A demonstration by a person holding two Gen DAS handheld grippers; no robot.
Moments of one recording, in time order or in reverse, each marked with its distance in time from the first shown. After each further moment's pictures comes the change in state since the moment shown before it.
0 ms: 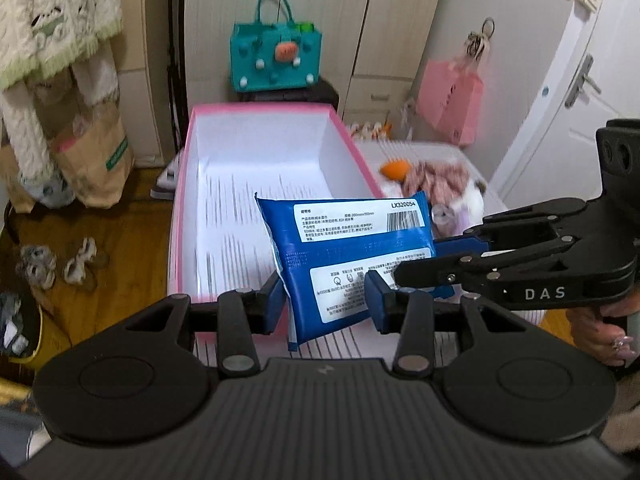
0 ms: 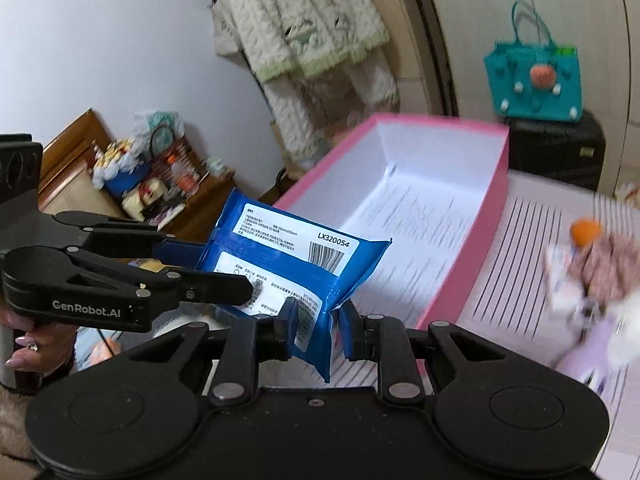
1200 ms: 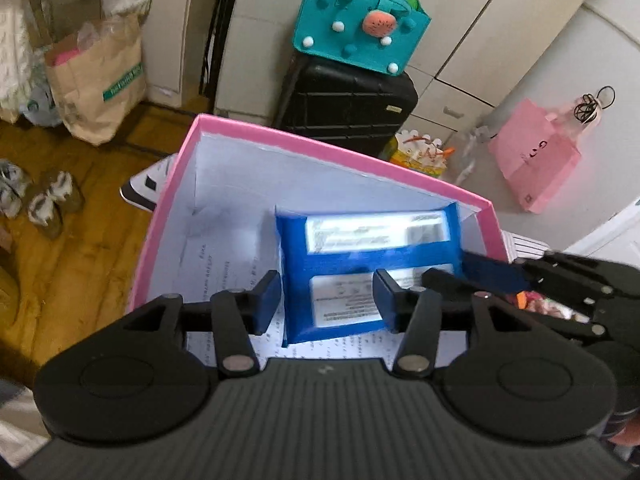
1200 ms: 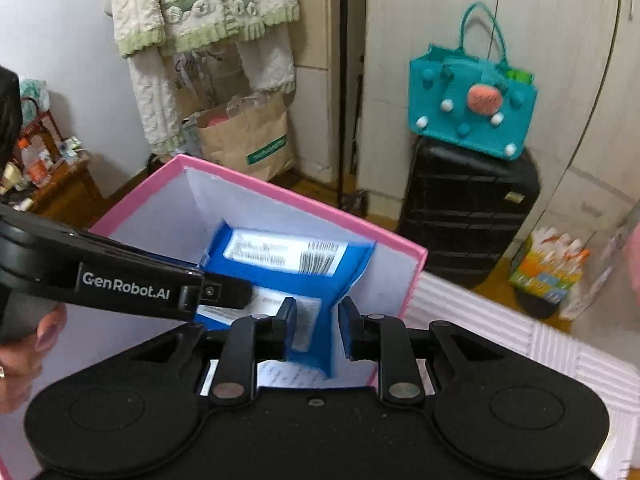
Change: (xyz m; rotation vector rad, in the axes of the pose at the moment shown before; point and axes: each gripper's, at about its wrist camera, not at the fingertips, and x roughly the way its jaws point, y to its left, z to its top) left arm 0.219 0.095 0.107 -0.318 0.110 0.027; right arm 0.155 -0.108 0.127 -0.112 0.092 -0.382
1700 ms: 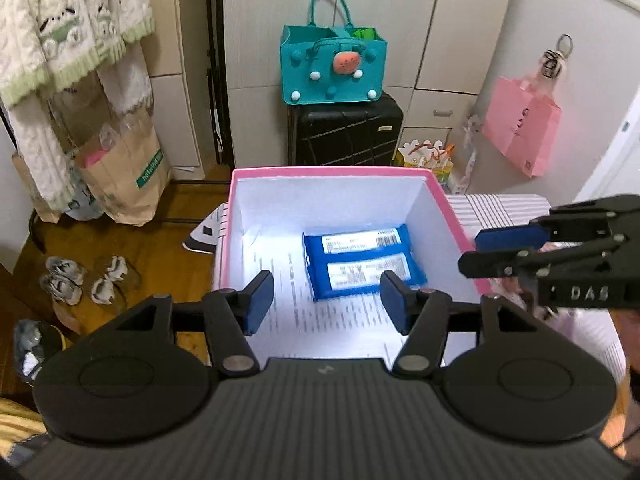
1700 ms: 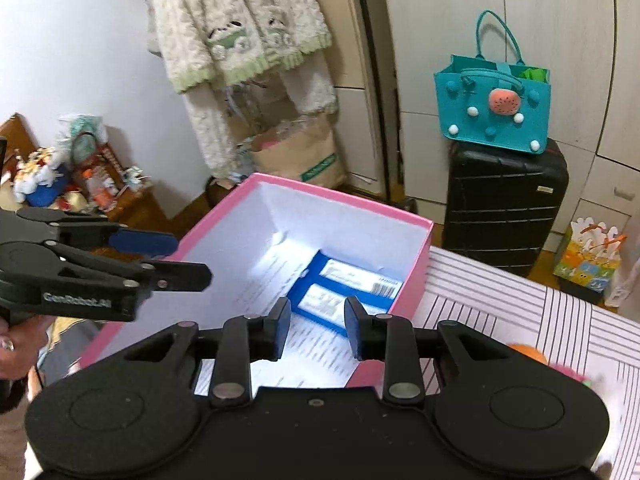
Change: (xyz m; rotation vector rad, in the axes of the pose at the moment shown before) left arm -0.121 -0.037 -0.040 0.265 -0.112 0.111; right arm -0.087 -0.013 -0.027 0.078 -0.048 0.223
